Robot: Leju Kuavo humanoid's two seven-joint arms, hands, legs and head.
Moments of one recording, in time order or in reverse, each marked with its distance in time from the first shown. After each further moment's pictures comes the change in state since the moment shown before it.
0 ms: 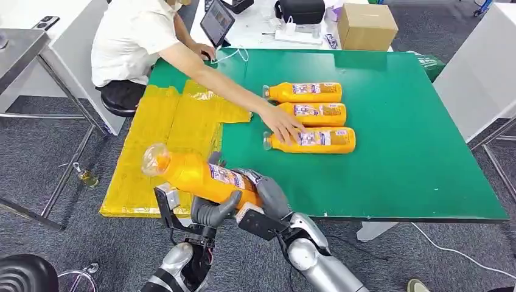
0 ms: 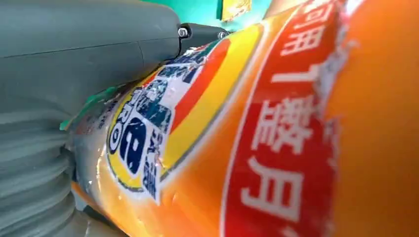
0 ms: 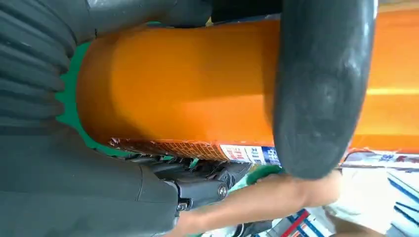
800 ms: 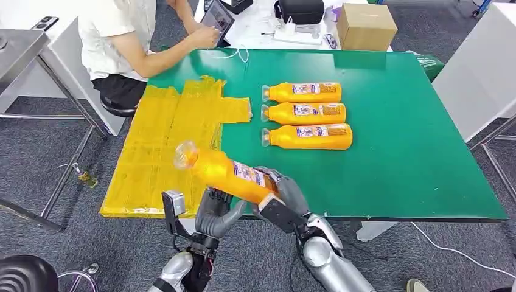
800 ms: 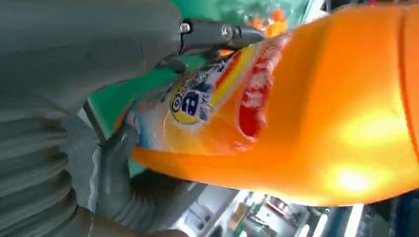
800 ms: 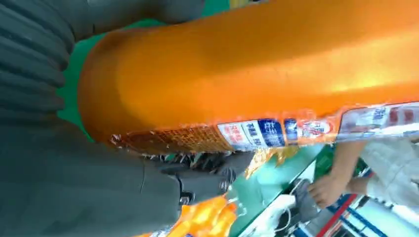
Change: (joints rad) left arm 0.052 0.006 -0.013 -0.025 -0.011 -0.090 0.052; right arm 0.038 -0.013 -0.145 0.023 -0.031 -0.012 -0.005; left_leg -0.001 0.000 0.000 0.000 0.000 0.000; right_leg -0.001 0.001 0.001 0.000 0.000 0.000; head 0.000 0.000
